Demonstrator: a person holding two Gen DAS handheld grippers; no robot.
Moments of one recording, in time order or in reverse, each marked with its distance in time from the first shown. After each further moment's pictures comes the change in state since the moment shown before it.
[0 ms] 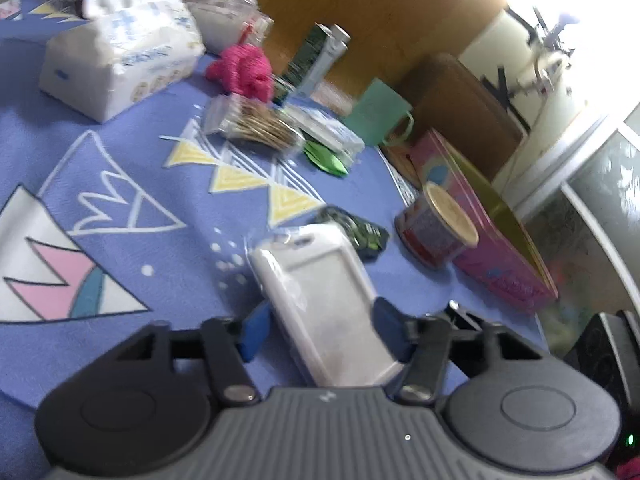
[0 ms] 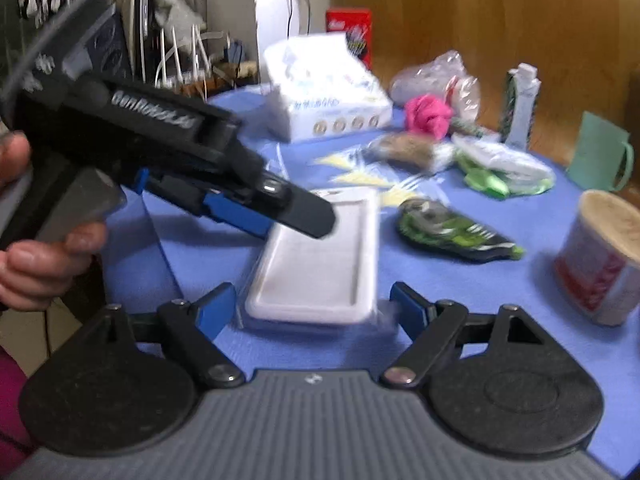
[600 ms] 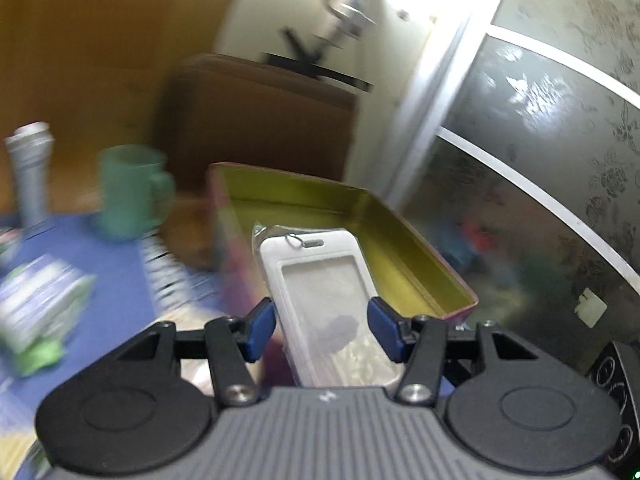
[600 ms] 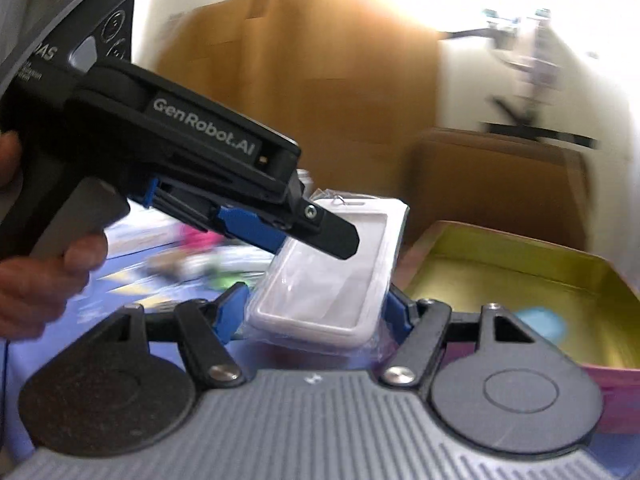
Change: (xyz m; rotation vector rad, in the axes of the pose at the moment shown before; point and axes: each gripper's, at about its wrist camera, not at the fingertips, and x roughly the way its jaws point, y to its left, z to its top) left arm 0.123 -0.221 0.082 0.448 0.002 -0.246; right arm -0.128 -0.106 -0.015 0.159 -0.325 -0.506
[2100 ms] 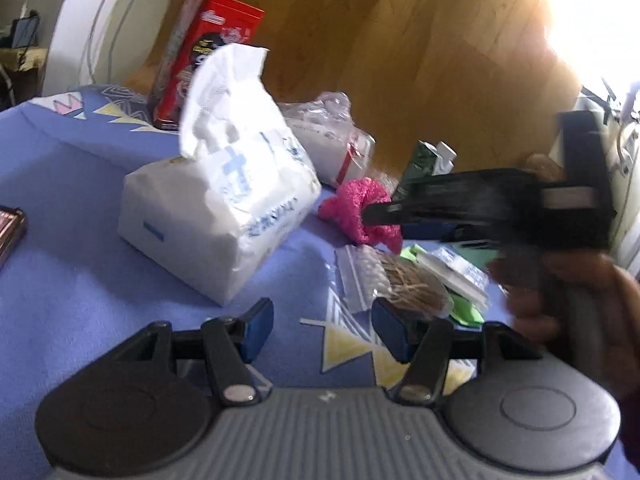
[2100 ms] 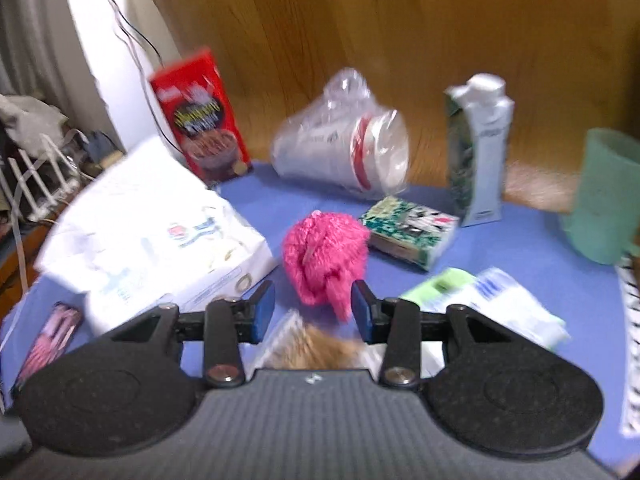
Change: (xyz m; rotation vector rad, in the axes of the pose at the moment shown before) left arm -0.185 0.219 -0.118 -0.401 -0.271 0.558; right arm 0.277 0.134 0.063 0.170 0.434 0.282
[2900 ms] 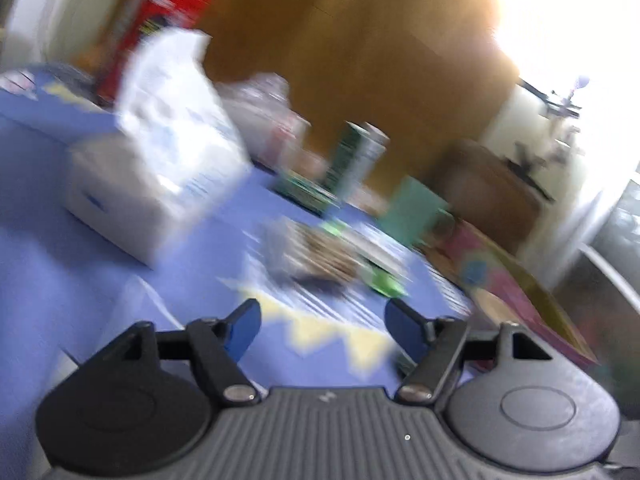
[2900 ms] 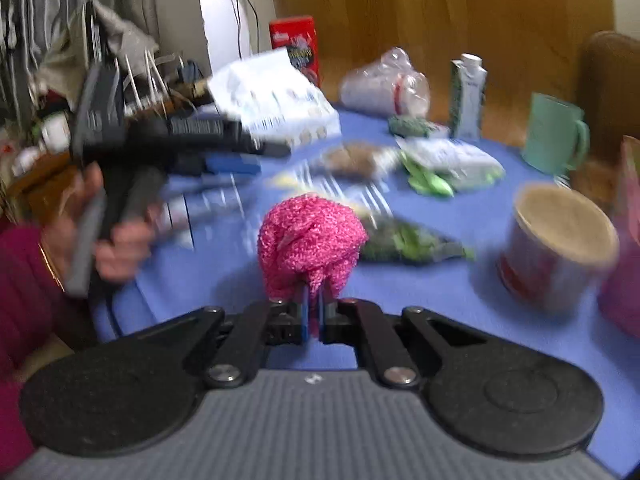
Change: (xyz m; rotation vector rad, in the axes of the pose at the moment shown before) left arm -0.018 -0.025 -0.017 0.003 0.090 -0.250; right arm -0.174 0.015 -0.169 -0.228 -0.018 0.041
